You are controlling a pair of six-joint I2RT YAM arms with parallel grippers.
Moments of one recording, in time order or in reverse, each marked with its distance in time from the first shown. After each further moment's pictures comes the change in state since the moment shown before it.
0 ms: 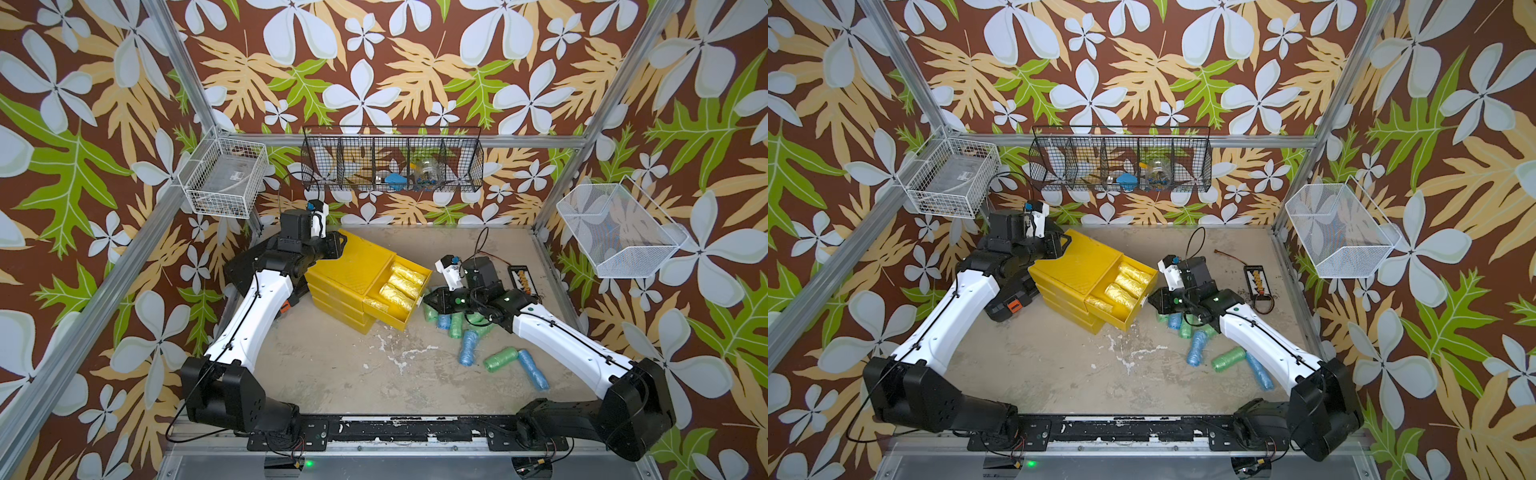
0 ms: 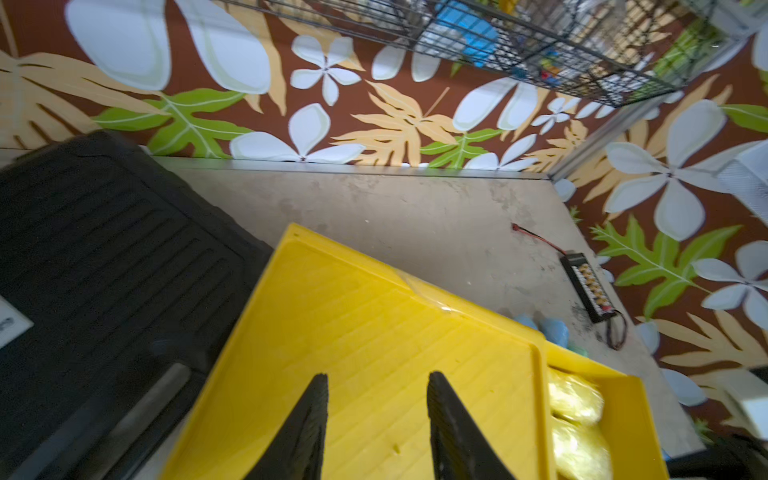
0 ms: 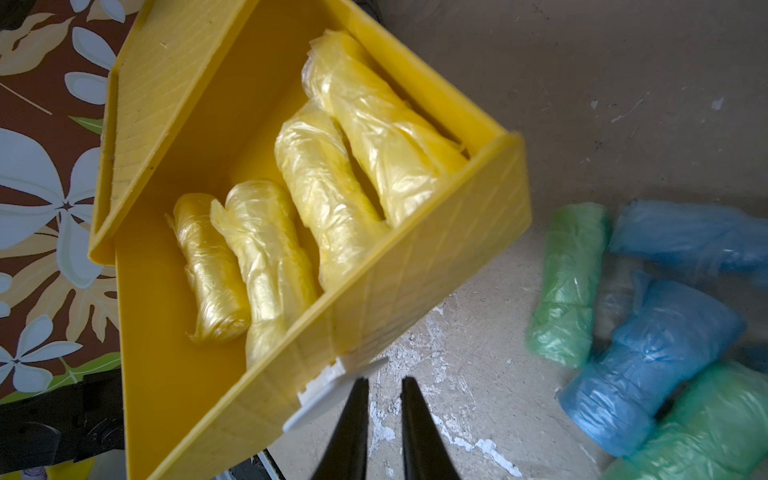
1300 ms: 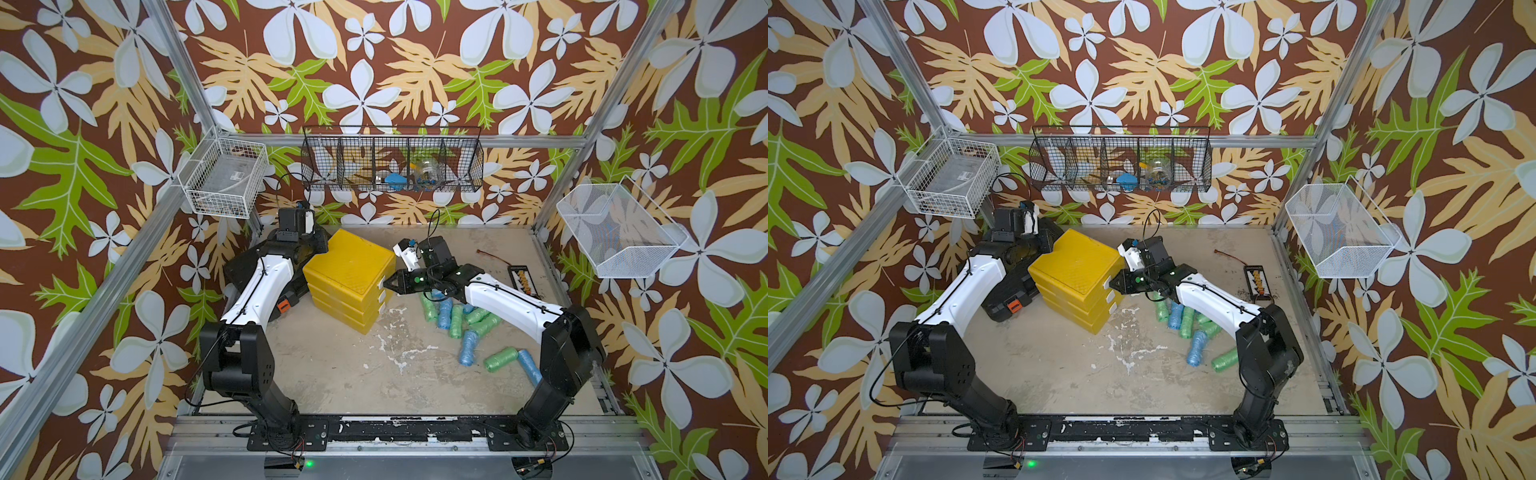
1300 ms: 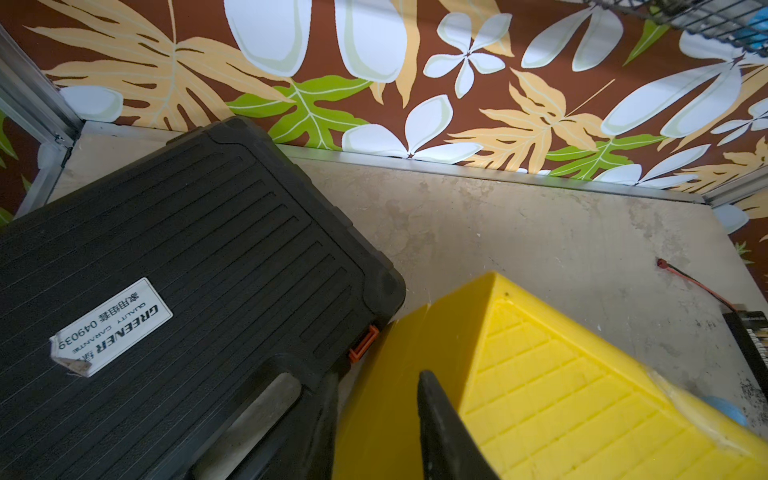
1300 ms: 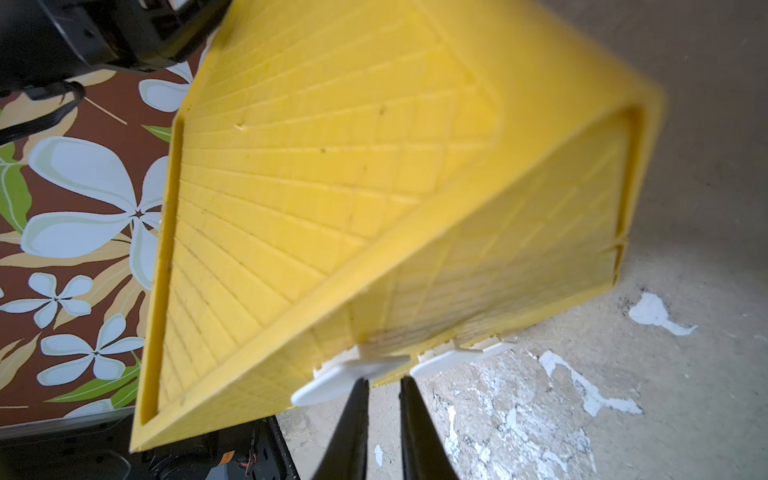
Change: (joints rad) left arm 0.075 0.165 0.024 0.042 -0.112 0.042; right arm 0.125 0.421 0.376 0.092 -0.095 0.078
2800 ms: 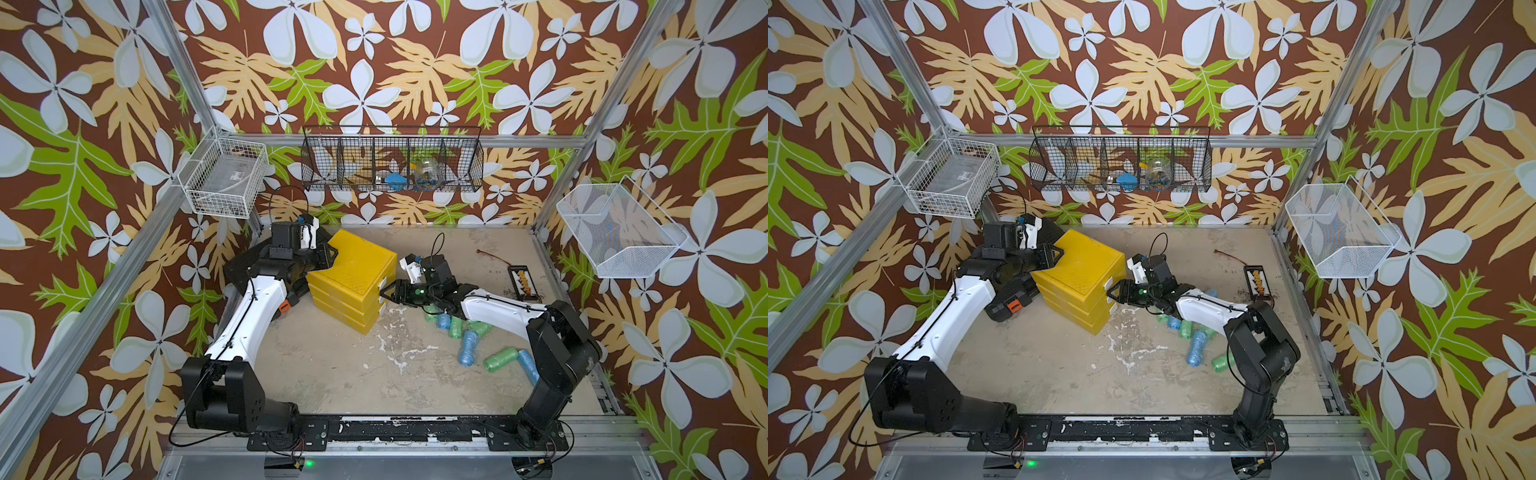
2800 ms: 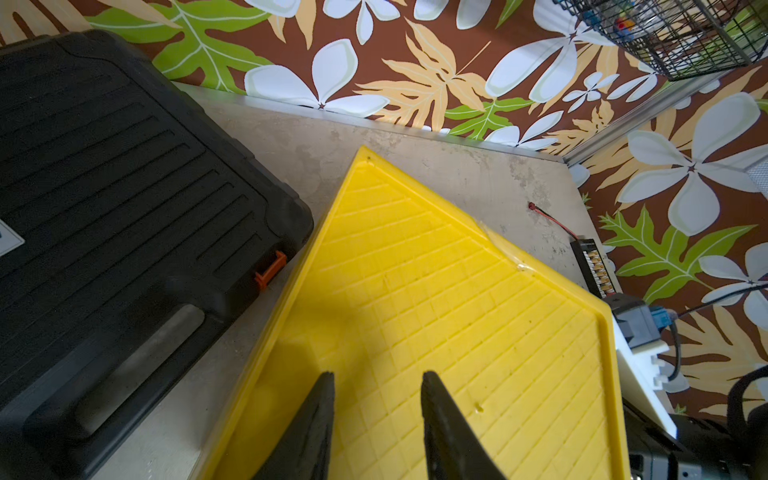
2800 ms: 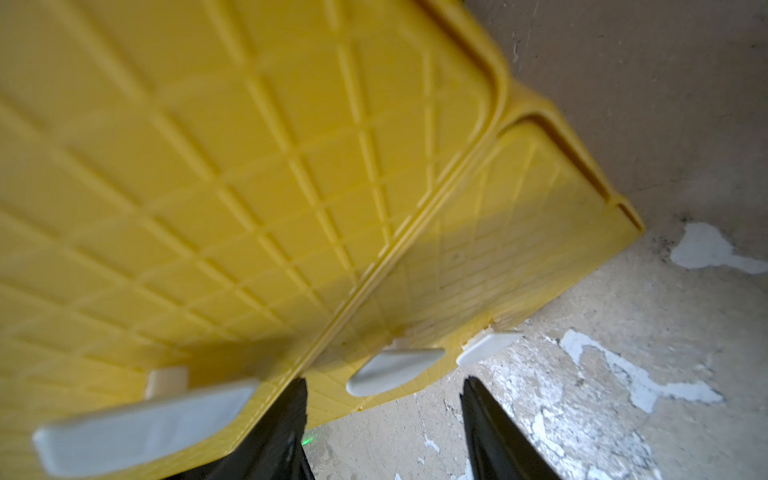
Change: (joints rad) left arm 0.000 -0.201 -0.168 -0.024 0.231 -0.069; right arm -0.007 0.021 -0.247 0.348 -0.016 0.263
